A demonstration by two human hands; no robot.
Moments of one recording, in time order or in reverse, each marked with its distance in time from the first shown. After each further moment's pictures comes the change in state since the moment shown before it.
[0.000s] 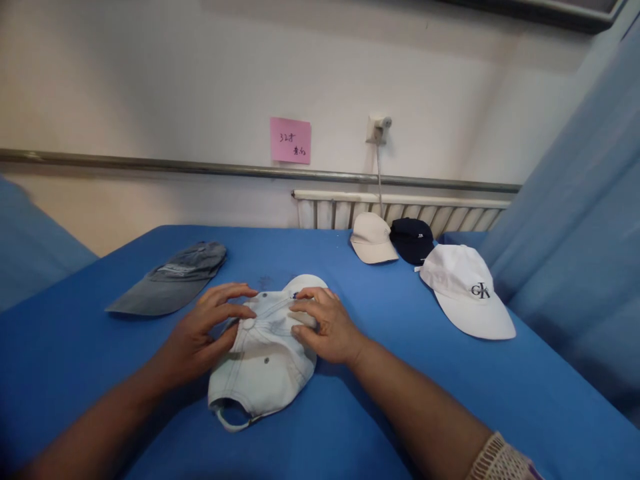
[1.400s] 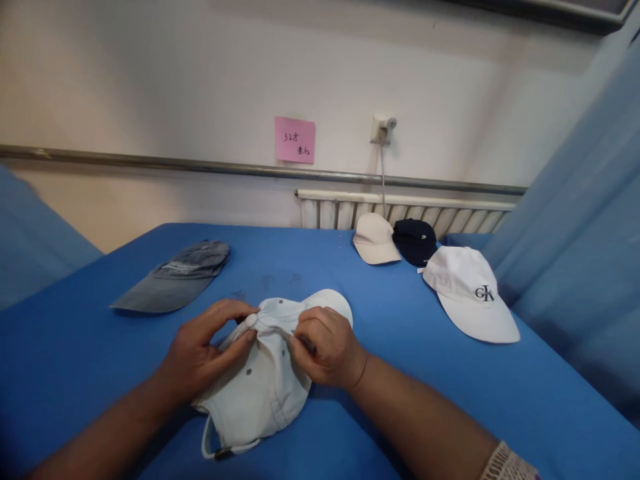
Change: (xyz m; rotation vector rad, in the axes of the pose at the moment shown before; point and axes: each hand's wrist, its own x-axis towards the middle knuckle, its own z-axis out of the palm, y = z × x) left_hand -0.005 0.024 0.007 -0.077 0.156 -0.028; right_hand -0.010 -0.037 0.003 -0.091 0.238 -0.247
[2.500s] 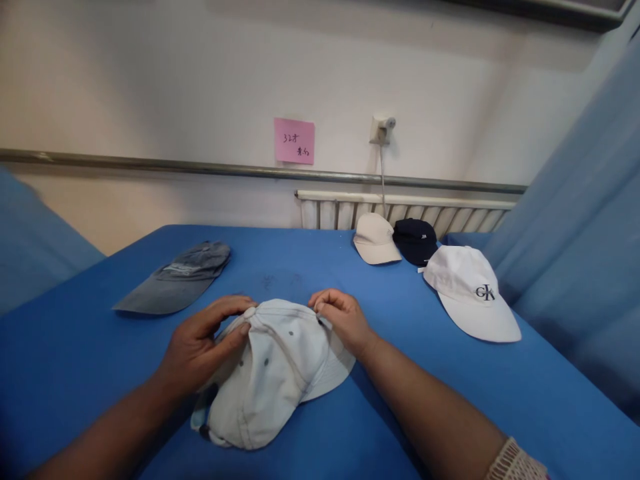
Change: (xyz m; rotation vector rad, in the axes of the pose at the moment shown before) left_hand 0.000 -0.005 0.000 -0.176 0.047 -0.210; right_hand -0.001 0.044 0.003 0.728 0.023 0.711
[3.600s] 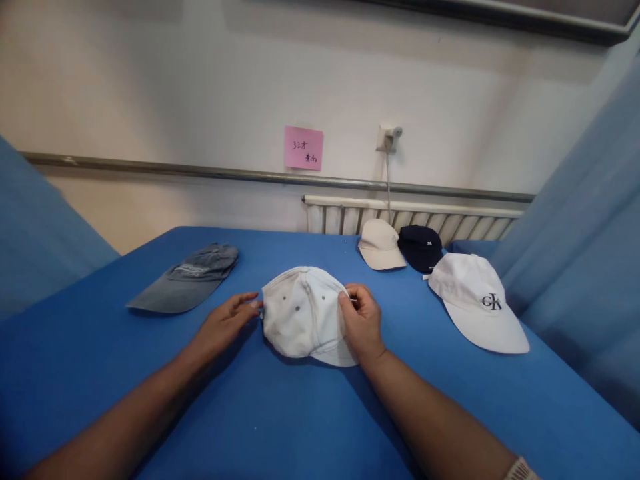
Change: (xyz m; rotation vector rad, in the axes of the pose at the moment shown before) left_hand 0.010 -0.042 0.015 -0.247 0.054 -0.671; right_hand -0.003 0.002 -0.005 -0.237 0.516 -0.064
